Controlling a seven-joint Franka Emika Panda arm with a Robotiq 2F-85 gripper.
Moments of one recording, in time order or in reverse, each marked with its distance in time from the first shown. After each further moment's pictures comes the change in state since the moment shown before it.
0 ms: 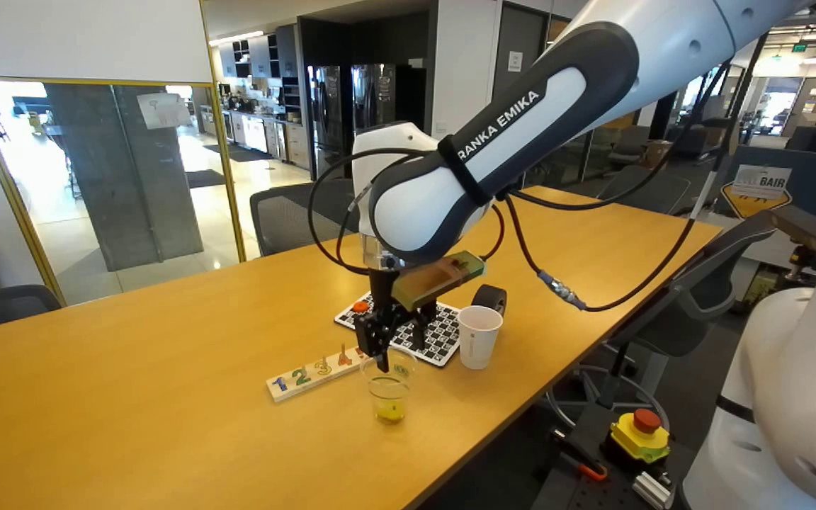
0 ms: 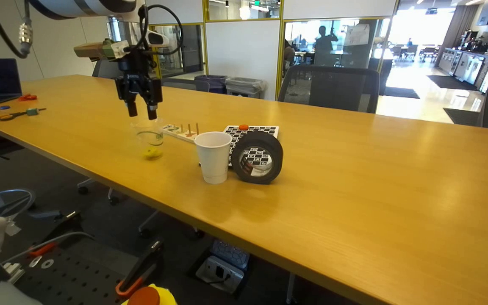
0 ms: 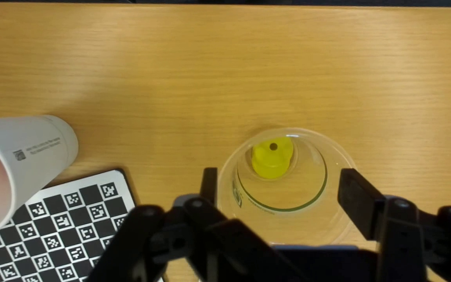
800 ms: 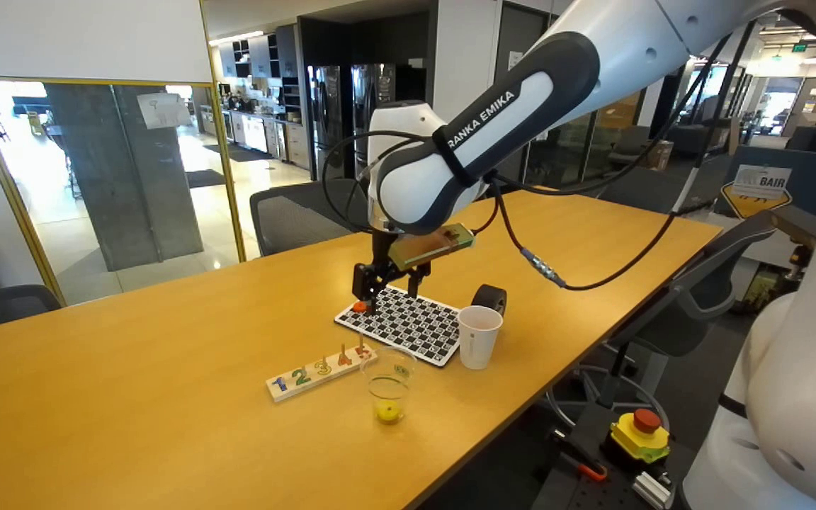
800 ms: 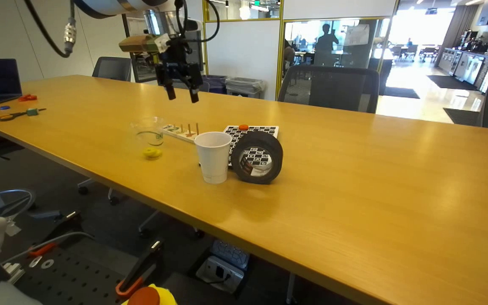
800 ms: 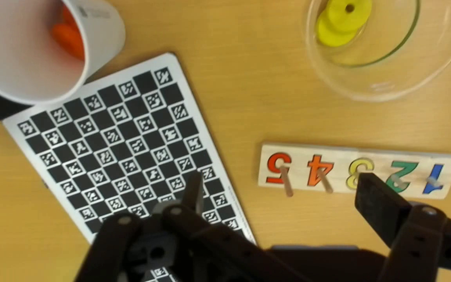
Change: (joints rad) arm -0.085 0.075 -0.072 0.118 -0.108 0.137 0.001
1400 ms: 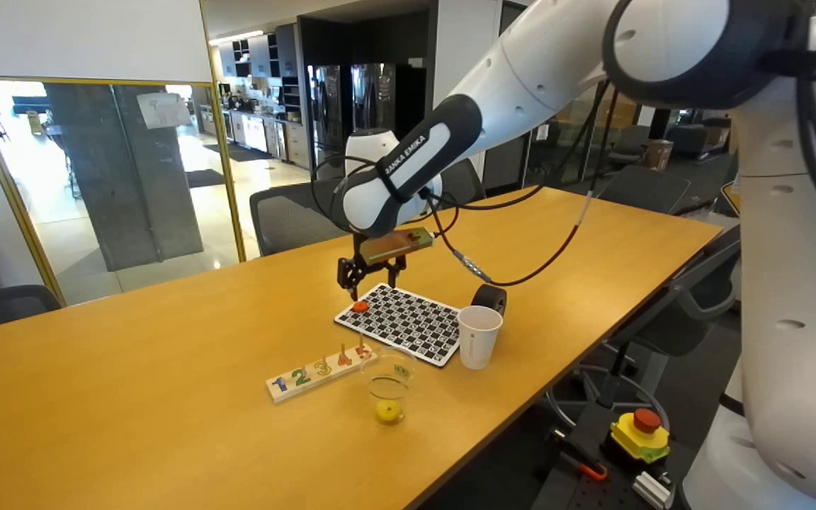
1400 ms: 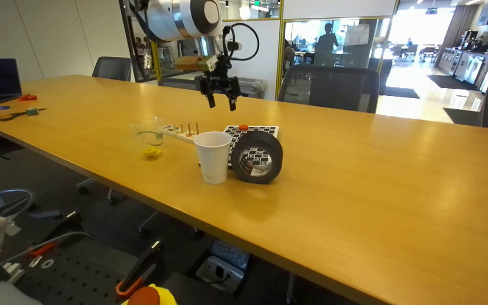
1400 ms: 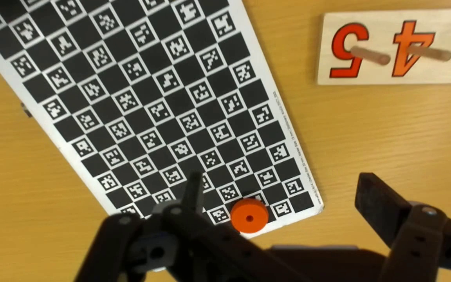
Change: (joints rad) arm -0.022 0.393 -0.082 0.392 -0.023 0.002 0.000
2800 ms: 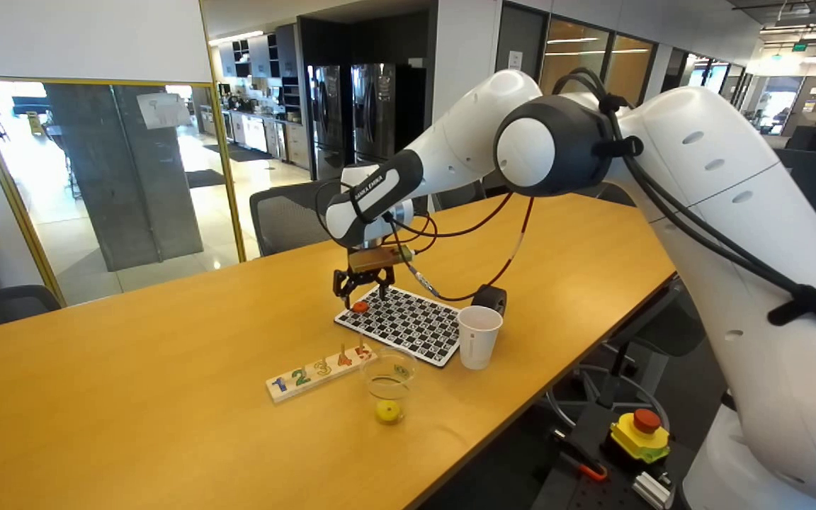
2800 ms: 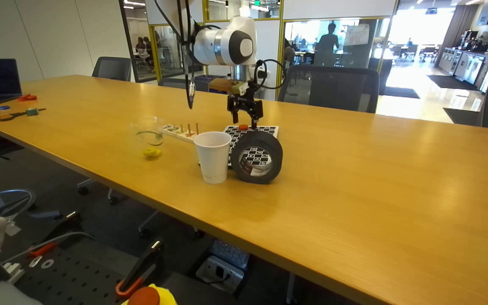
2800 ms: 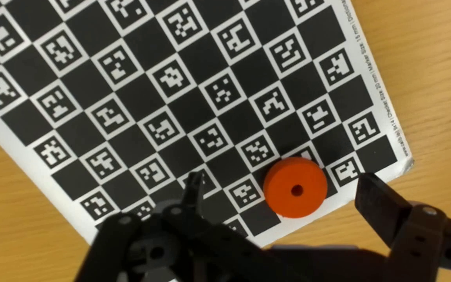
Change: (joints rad) arm -0.061 0.406 -0.028 0.474 0.154 -0.145 -0.090
